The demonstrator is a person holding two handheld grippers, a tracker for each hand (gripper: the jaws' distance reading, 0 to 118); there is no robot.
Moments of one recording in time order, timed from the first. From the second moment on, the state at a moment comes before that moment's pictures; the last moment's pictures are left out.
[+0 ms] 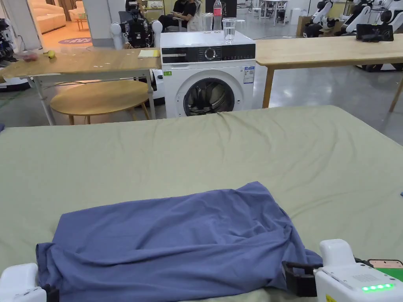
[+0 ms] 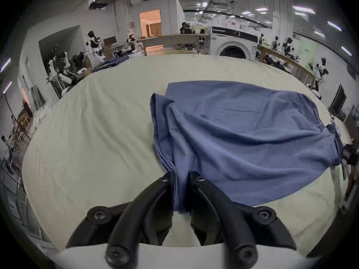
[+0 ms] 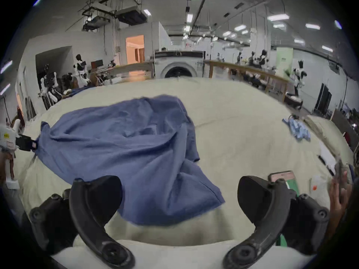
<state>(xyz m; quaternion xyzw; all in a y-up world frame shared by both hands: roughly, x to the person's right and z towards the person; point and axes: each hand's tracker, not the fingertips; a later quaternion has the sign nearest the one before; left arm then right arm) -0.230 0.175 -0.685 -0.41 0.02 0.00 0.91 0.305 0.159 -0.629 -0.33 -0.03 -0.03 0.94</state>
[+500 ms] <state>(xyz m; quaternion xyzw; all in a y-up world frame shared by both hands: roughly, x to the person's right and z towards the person) -0.230 0.236 -0.618 -0.36 0.00 0.03 0.93 0.299 0.236 -0.565 -0.31 -0.01 -0.08 0.95</state>
